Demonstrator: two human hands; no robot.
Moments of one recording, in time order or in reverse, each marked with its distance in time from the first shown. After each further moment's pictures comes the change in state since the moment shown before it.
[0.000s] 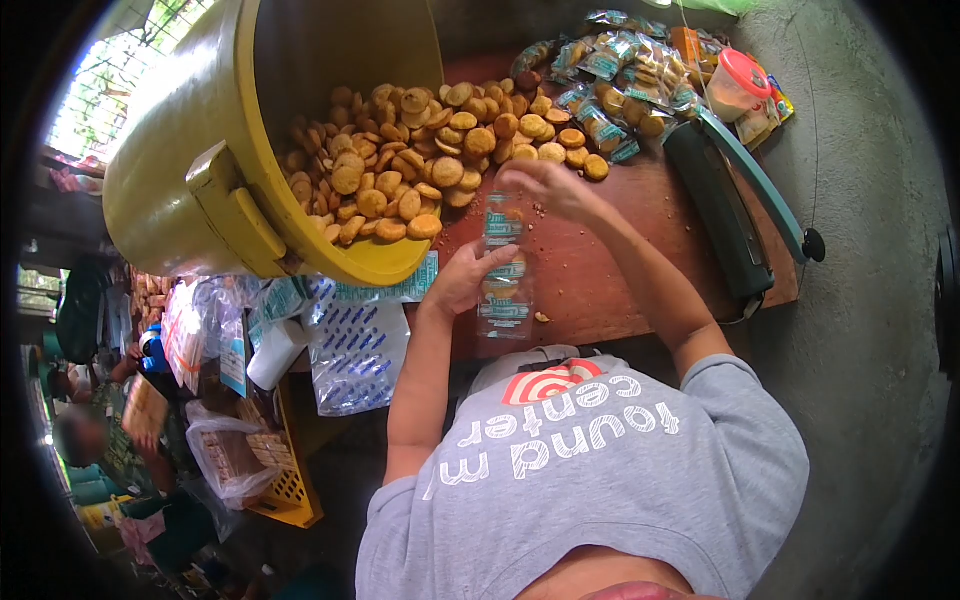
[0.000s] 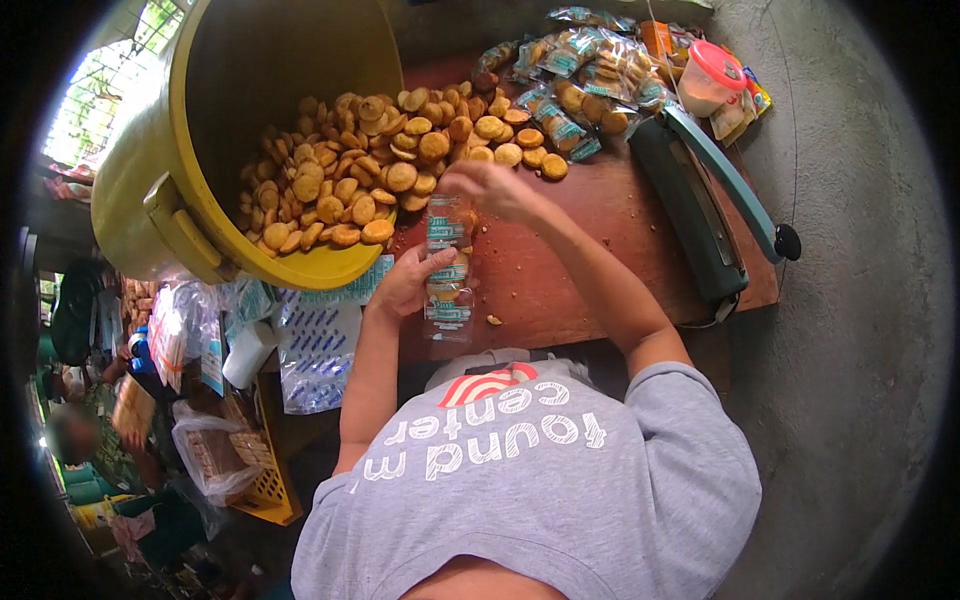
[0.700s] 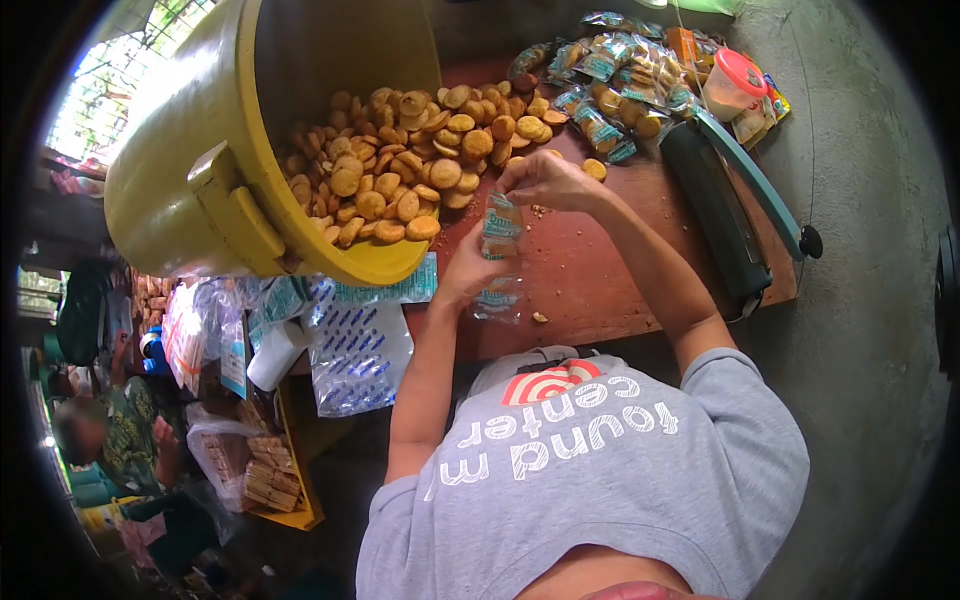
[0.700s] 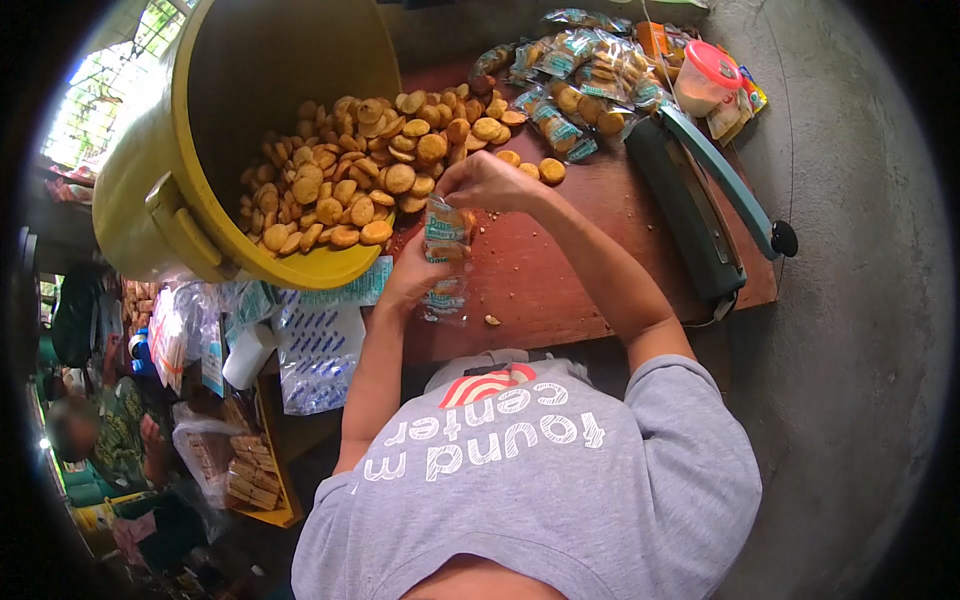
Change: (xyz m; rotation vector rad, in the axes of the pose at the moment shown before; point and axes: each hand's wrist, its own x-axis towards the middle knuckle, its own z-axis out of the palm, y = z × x) left_hand 0.011 -0.005 0.007 0.380 0.227 0.219; right_hand -0.001 -0.049 -0.023 0.024 -0.249 0.038
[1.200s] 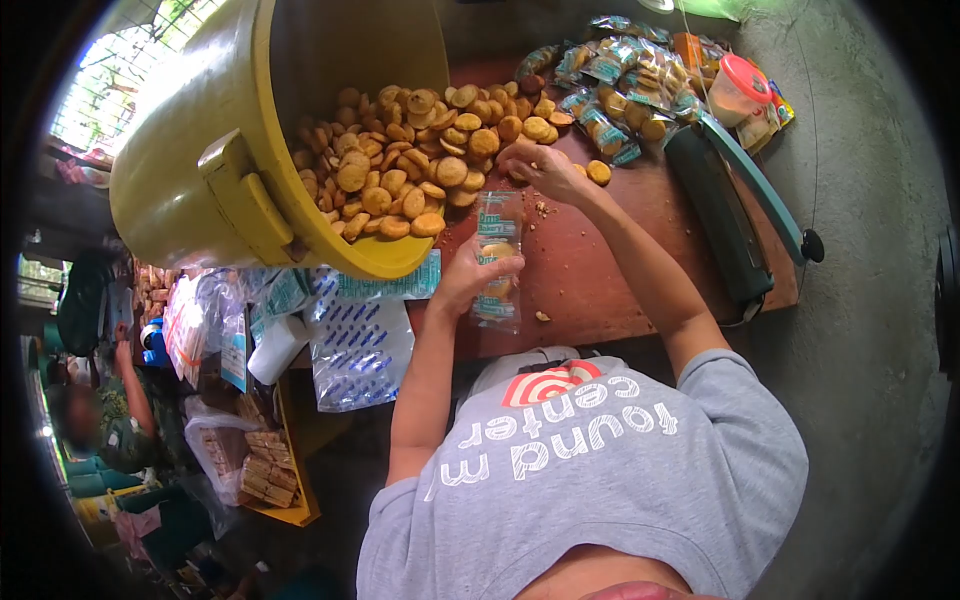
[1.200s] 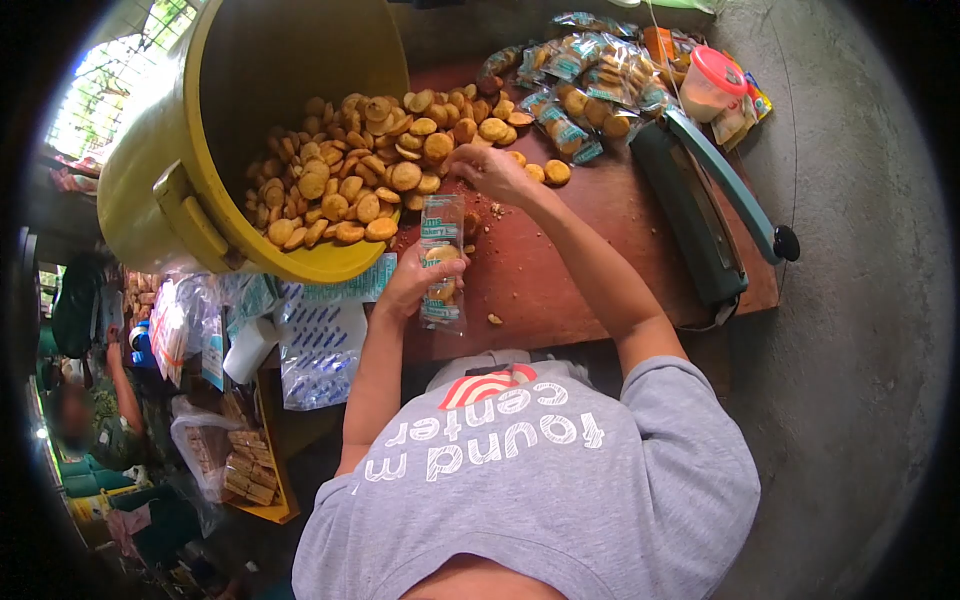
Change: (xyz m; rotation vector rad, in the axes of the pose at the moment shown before) left_hand -0.012 -0.005 -0.009 -0.096 -0.076 -0.029; right_hand 0.029 0.057 0.007 -0.185 0.258 -0.047
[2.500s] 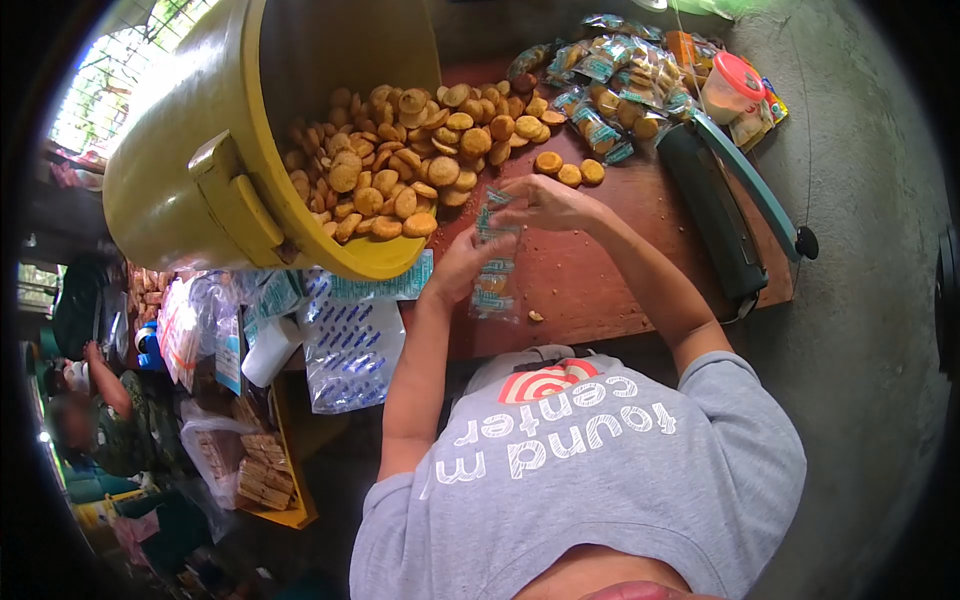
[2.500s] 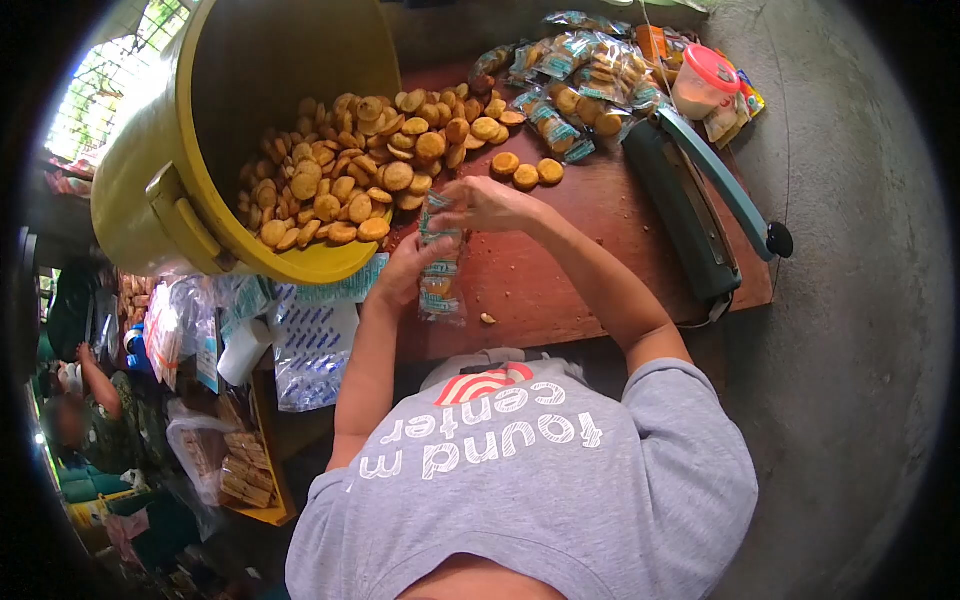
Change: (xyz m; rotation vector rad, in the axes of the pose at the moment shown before) left_hand 0.013 0.006 0.001 -0.048 -0.038 -0.043; right_hand -0.036 -0.041 -0.006 -0.031 -0.308 -0.102
